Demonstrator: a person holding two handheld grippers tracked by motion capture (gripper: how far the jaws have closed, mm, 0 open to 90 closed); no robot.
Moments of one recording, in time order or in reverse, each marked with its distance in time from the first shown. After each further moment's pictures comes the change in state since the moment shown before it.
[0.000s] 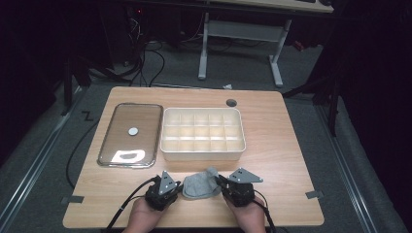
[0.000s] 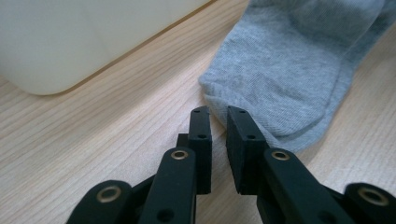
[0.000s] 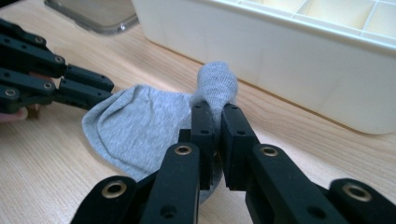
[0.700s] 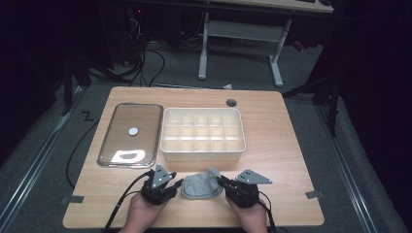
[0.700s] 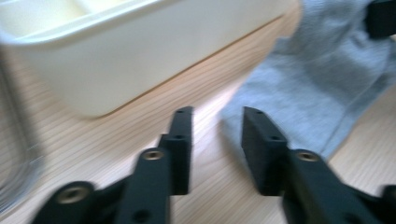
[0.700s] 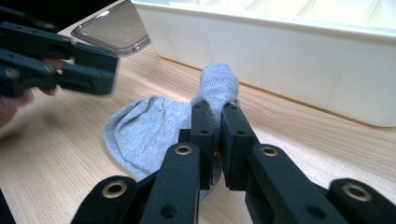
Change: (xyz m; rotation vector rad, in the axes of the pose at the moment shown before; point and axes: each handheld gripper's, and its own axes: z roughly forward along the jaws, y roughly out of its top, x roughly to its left) left arm 0.015 0.012 -0.024 -0.064 0.060 -0.079; right arm -0.012 -0.011 -0.007 -0.076 0.084 0.099
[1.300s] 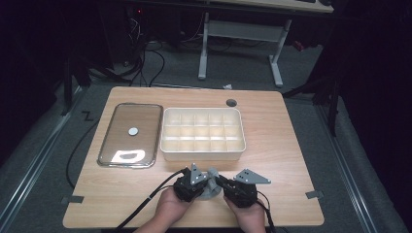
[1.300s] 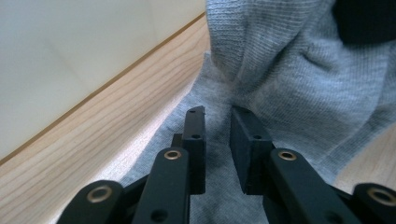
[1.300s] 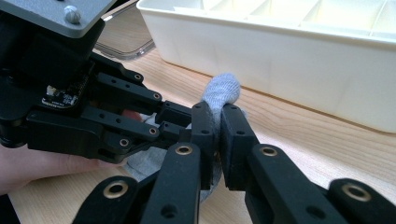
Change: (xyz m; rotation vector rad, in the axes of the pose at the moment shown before) left arm -0.057 0.030 0.075 0.102 -0.096 0.105; right arm 0.004 0.003 0.002 -0.010 0.006 0.008
